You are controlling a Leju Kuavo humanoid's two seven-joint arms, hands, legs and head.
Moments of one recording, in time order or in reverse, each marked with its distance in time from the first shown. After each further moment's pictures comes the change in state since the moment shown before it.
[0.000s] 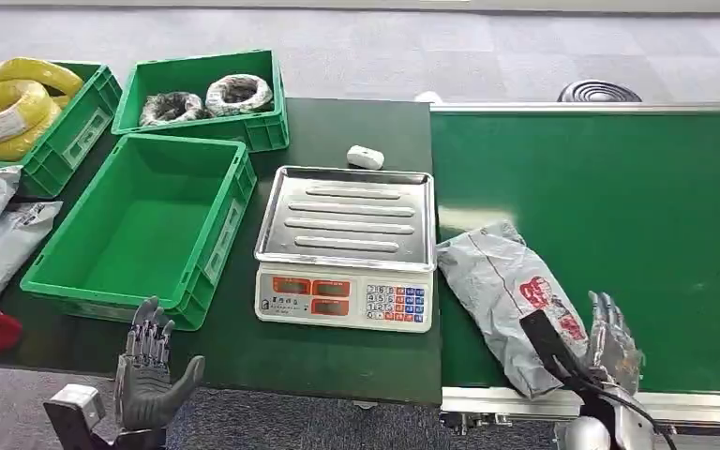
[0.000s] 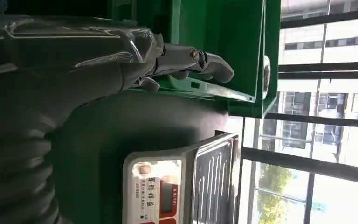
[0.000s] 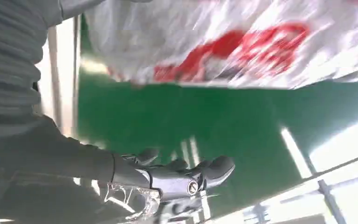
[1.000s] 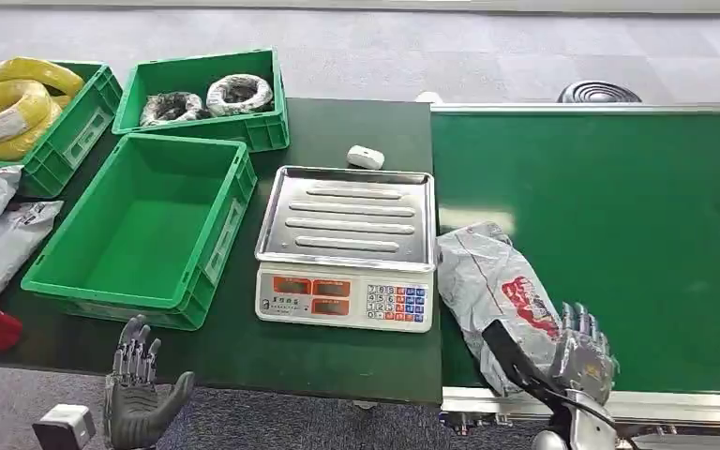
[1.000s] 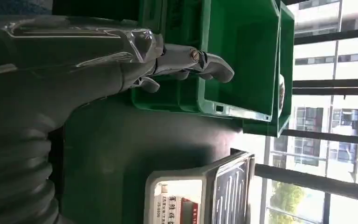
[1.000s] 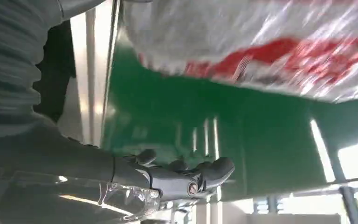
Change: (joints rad) left arm 0.063 0.020 0.012 -0.006 0.015 0.044 -0.022; right arm 0.071 -0.025 0.182 -0.046 0.184 -0.070 0.304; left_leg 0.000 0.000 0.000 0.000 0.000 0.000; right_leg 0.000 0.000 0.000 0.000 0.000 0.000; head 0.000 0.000
